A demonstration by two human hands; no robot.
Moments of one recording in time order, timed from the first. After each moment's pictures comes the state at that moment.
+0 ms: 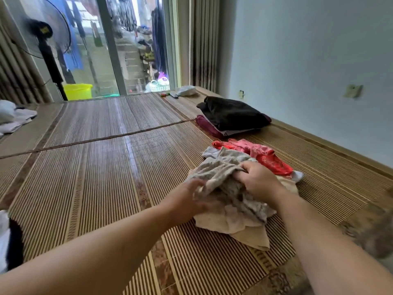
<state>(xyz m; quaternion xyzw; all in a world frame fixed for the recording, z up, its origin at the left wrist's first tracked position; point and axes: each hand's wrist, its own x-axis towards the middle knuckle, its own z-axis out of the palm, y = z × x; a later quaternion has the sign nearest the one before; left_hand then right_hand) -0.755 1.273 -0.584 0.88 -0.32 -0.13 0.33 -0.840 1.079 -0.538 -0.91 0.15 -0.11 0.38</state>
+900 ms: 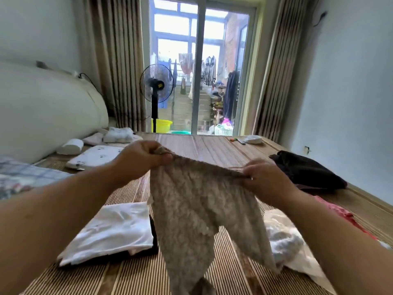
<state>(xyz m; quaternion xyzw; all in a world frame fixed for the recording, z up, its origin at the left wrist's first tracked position) -0.815 1.624 -0.375 0.83 -0.17 0.13 0.51 -0.847 1.321 -0.393 -0.97 -0.12 -0.20 0.09</state>
